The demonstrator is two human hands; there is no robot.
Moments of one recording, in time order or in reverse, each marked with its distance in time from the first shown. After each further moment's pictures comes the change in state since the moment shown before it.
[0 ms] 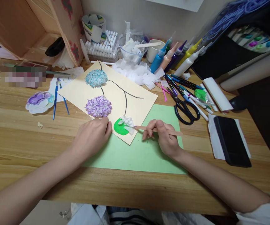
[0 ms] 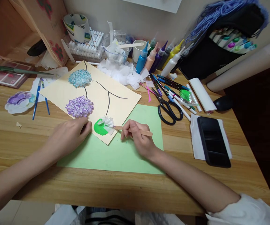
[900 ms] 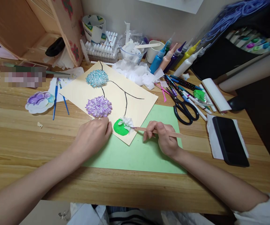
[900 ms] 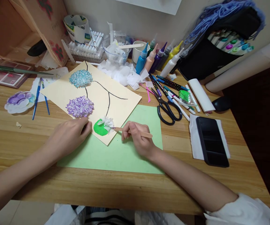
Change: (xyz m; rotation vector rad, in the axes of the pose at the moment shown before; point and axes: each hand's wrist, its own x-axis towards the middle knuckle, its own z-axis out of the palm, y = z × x) left_hand 0.001 0.001 0.000 0.017 -0.009 -0.001; right_hand -0.001 0.002 -0.002 -0.021 -0.030 -0.088
